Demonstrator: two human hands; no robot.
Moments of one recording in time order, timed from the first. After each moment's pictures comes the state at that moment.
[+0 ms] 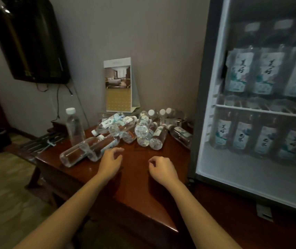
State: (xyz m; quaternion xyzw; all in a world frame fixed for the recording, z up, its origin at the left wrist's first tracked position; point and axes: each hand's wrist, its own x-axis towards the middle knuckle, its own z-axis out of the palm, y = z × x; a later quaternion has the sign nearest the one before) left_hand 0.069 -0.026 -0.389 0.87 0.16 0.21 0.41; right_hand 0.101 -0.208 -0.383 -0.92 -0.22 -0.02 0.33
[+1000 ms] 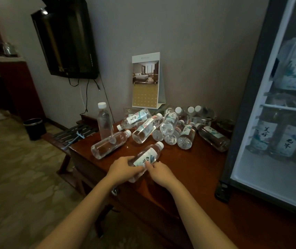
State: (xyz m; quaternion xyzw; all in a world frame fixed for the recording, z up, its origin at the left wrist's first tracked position) left_hand 0.017 0.010 -0.386 0.88 0.19 0.07 0.43; right_hand 0.087 -0.127 -0.400 -0.88 -0.26 0.18 0.35
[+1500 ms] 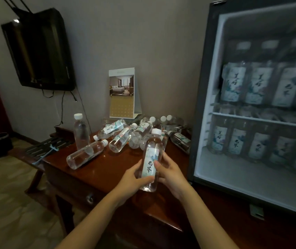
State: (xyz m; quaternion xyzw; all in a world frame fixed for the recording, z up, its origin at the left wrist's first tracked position) left_hand 0.008 -0.096 -0.378 0.75 -0.02 0.05 0.66; right_hand 0.066 -0.237 -0.371 -0.61 -0.18 0.17 0.75
